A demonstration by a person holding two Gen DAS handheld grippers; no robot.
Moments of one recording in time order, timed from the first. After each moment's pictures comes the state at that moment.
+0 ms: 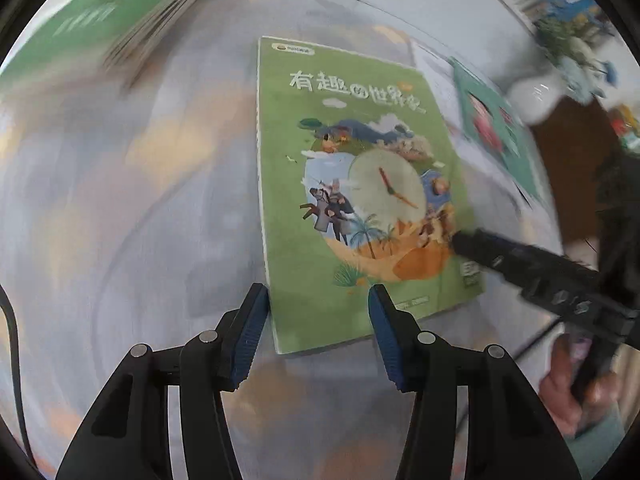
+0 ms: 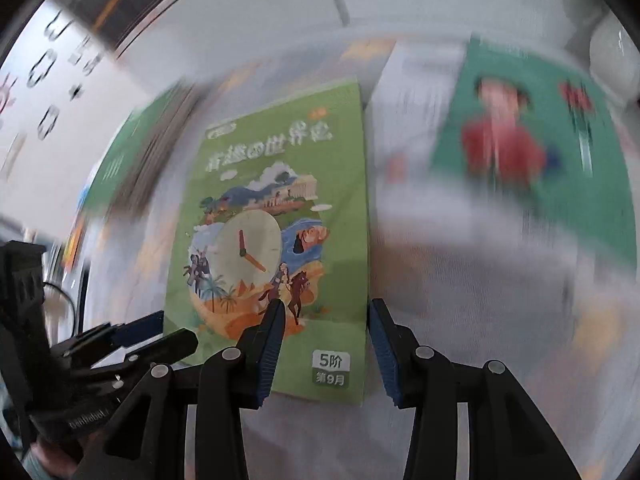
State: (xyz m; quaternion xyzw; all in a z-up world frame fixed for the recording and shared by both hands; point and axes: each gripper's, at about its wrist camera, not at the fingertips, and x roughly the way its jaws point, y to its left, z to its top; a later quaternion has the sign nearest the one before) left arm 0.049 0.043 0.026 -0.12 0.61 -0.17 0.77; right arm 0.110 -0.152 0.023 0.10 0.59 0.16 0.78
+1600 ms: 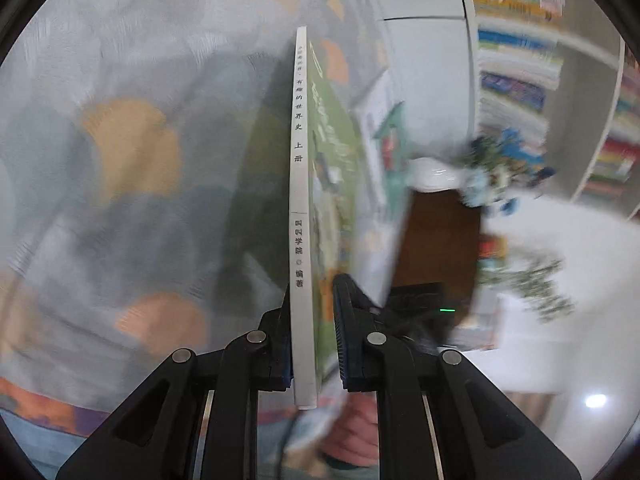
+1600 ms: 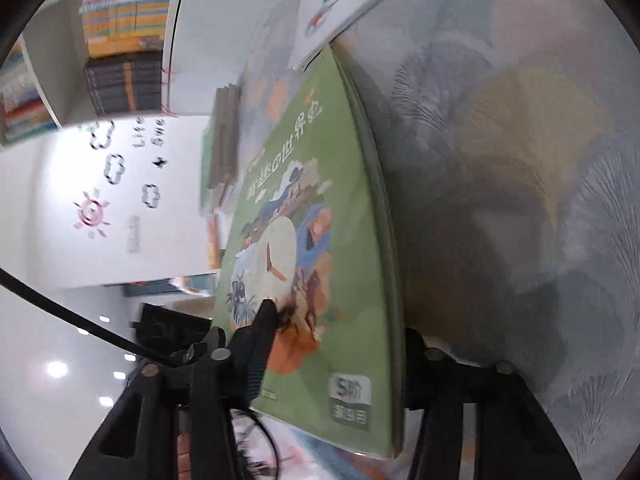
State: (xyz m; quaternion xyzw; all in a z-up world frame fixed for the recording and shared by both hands) left arm -0.015 0.058 0.020 -0.47 0.58 -0.21 0.63; right arm 0.024 -0.235 -0.029 0.42 0.59 0.26 0.64
